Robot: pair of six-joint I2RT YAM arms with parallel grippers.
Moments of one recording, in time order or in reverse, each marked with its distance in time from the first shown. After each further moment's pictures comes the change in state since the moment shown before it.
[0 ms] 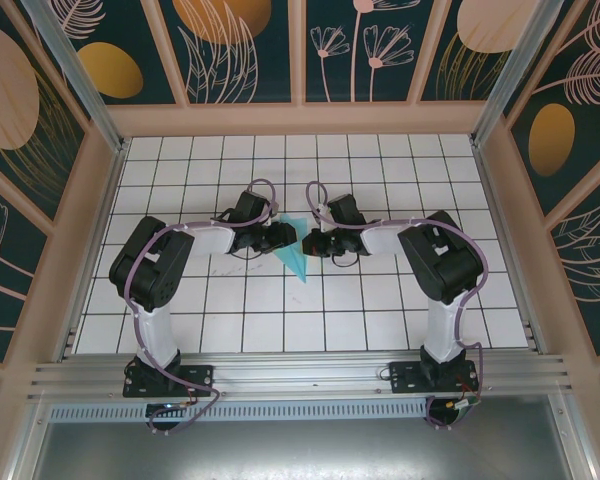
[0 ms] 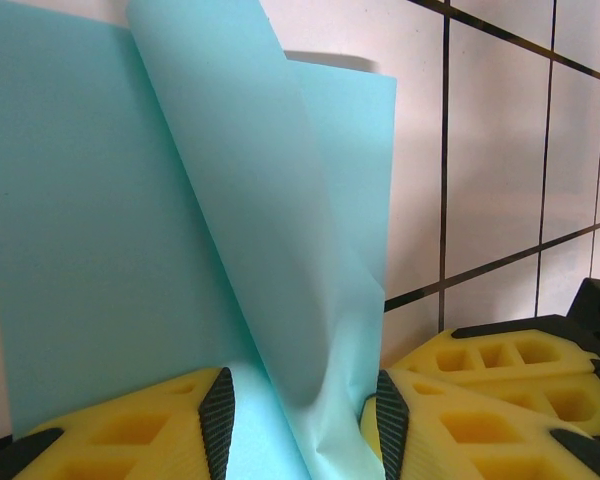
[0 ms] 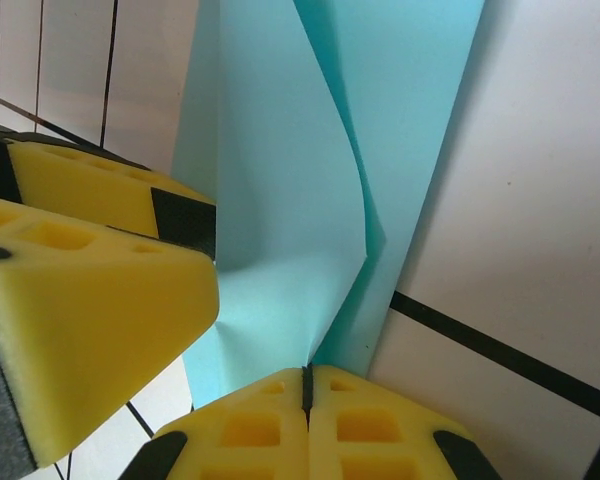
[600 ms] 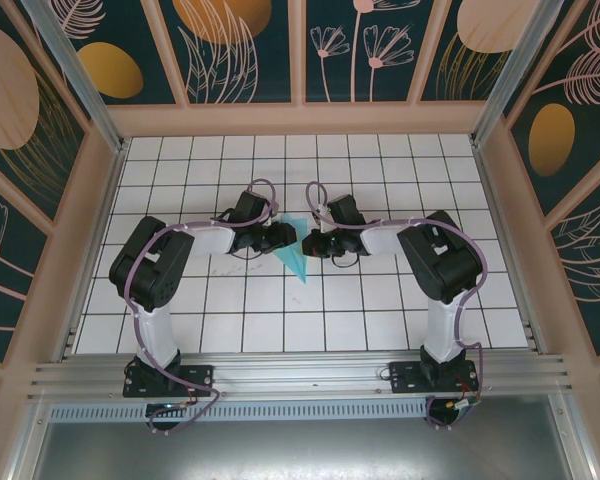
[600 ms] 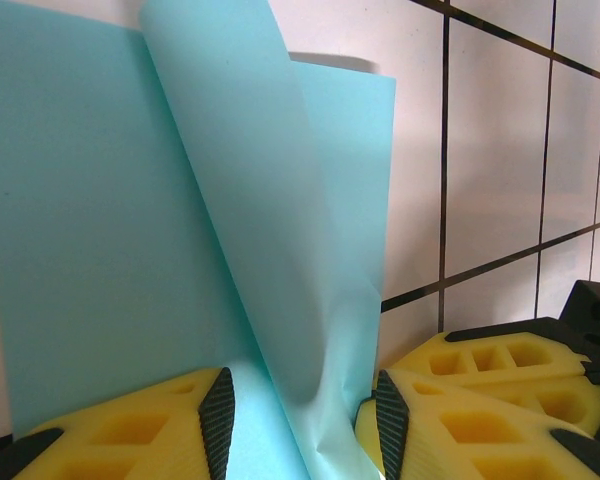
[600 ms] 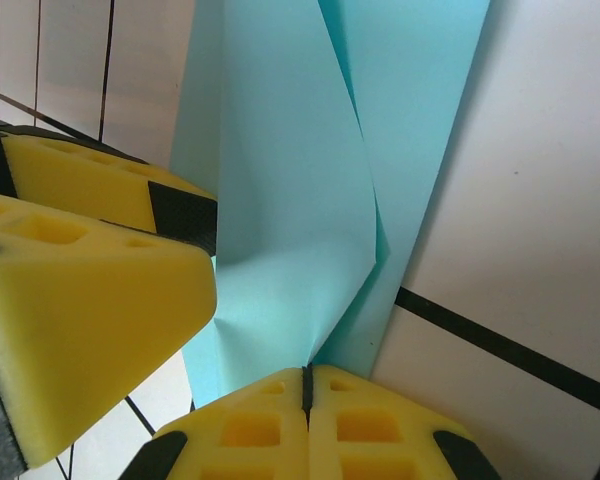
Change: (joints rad) left arm 0.000 0.000 0.000 0.000 0.000 0.000; right arm 0.000 0.007 0.000 -0.002 -0.012 0.001
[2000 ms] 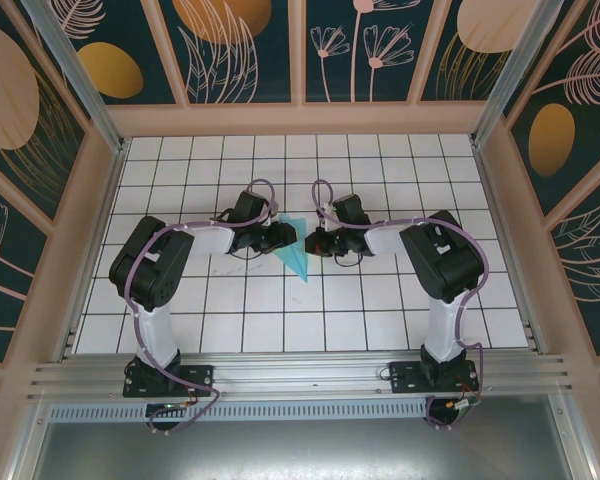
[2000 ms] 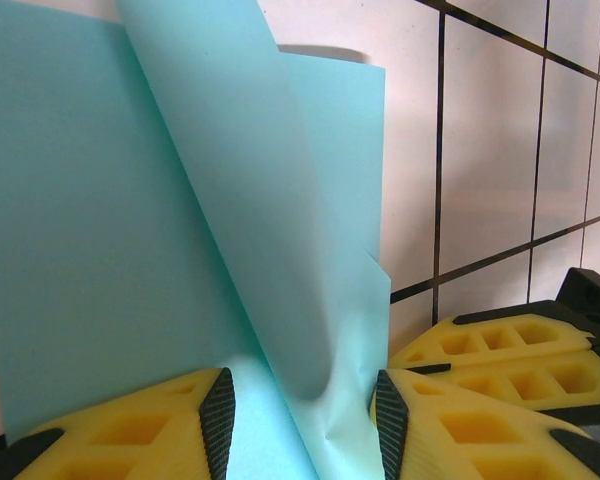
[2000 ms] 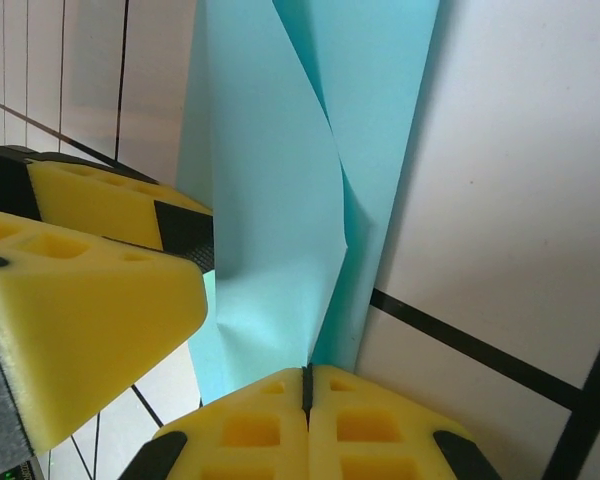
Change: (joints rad) left arm 0.005 0.004 -0.004 0.011 0.022 -0.007; right arm -0.030 -0.005 -0.029 0.058 -0.043 0.043
